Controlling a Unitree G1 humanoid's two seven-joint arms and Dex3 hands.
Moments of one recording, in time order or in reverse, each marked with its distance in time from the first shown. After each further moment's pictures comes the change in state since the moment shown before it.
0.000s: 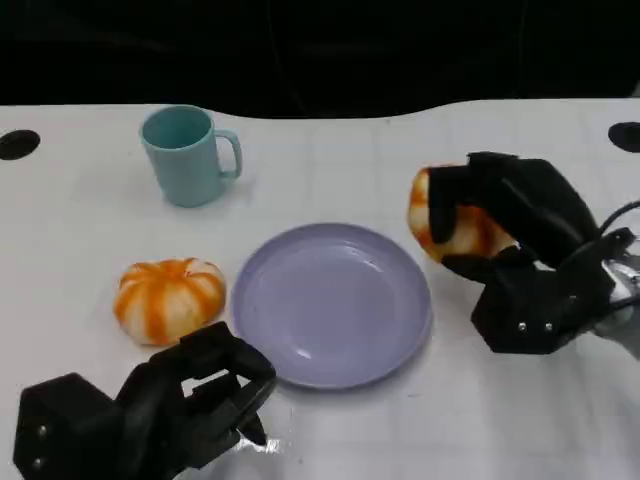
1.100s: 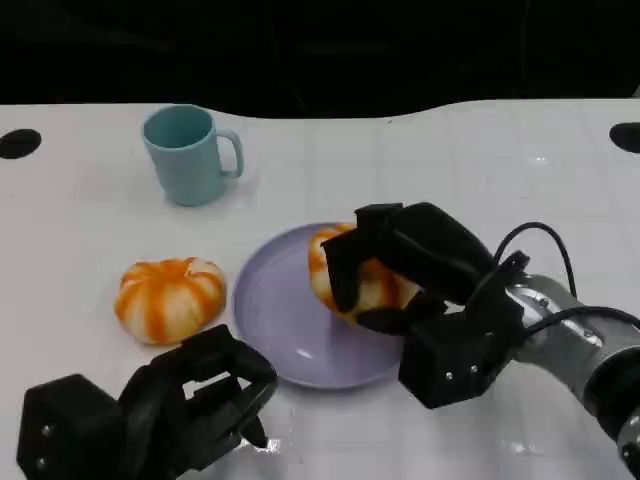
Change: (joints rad) left arm -0.002 -0.003 -0.002 0.012 0.004 0.000 0.000; right arm -0.019 0.155 0.088 0.045 -0.060 -0.062 0.072
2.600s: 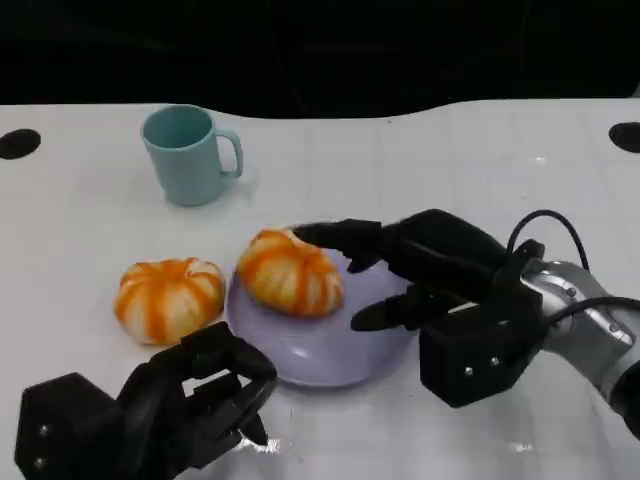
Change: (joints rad) left arm 0.000 0.000 0.001 -0.011 -0.003 0.000 0.000; right arm 0.056 -0.085 -0.011 -0.219 0.042 0.113 0.281
